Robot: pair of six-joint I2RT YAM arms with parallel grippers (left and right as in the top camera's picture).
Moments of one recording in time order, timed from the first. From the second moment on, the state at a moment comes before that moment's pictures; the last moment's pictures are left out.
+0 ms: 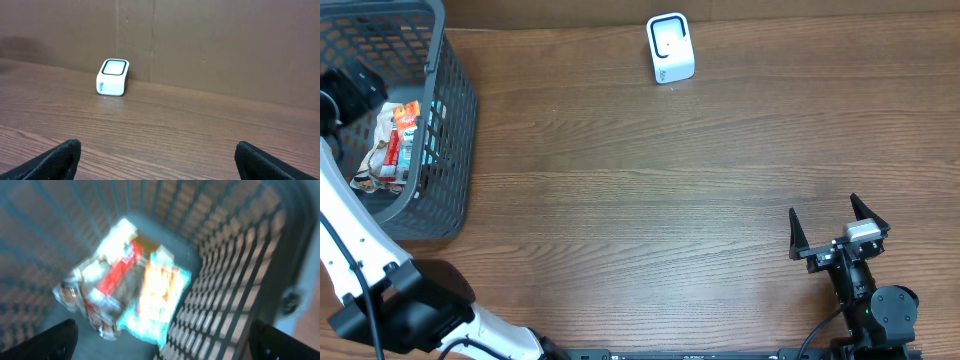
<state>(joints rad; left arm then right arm) 0.68 1.88 2.13 -1.17 0.21 -0.02 0.09 0.01 0.02 -0.02 -0.12 -0.09</state>
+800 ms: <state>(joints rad) 0.66 1.95 1.99 -1.15 0.18 0.24 0.09 0.01 0.02 -0.02 -0.12 -0.09</state>
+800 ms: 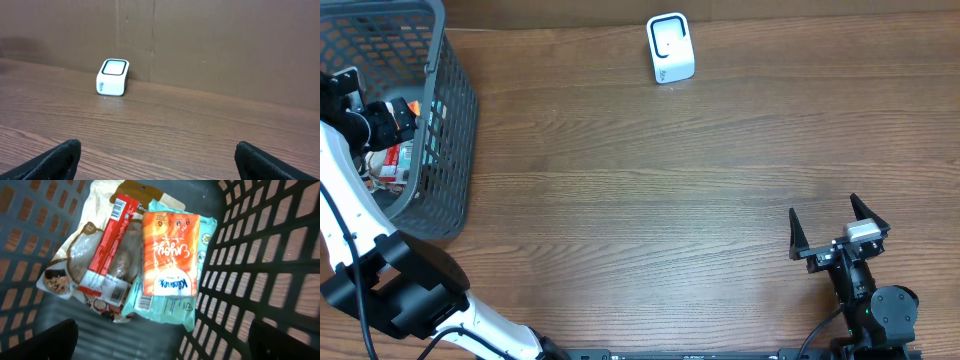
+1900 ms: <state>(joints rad) 0.60 2.13 1.81 -0.82 0.17 0.29 0.09 0.01 0.02 -0.02 -0.12 -0.09</state>
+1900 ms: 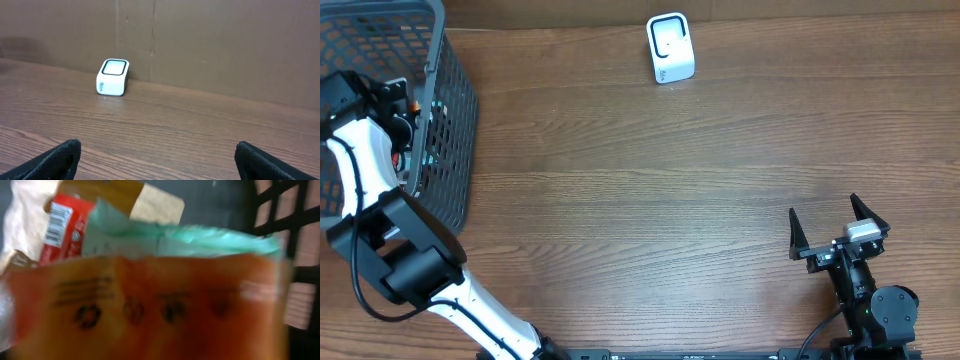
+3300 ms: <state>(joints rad) 0.60 1.87 1.80 -0.81 0.14 0.25 0.09 0.01 0.02 -0.02 -0.12 -0.09</state>
